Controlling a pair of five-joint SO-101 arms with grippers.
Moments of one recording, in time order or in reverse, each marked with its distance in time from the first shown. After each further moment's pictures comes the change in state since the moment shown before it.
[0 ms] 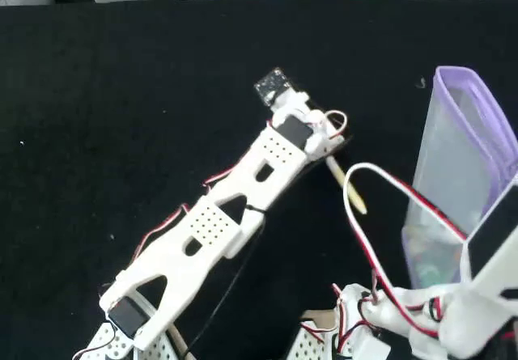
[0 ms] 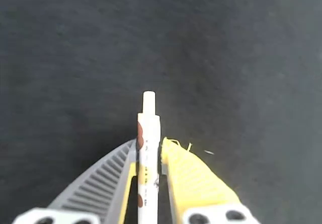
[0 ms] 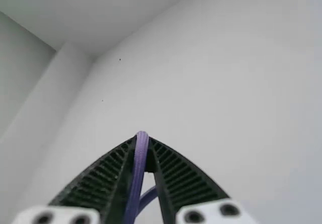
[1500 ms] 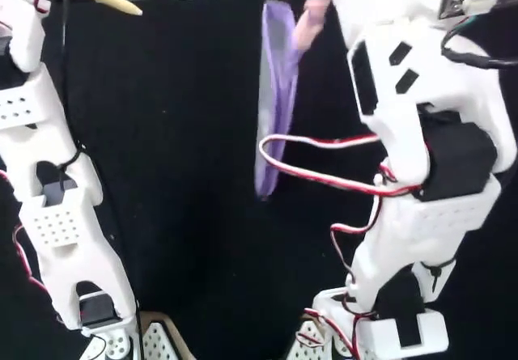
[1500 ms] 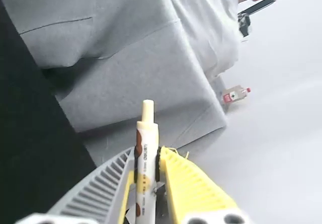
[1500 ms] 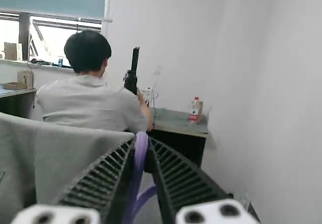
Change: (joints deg) left arm -54.3 -49.8 0.2 4.0 -14.9; right arm -38.3 10.1 17.6 12.8 -15.2
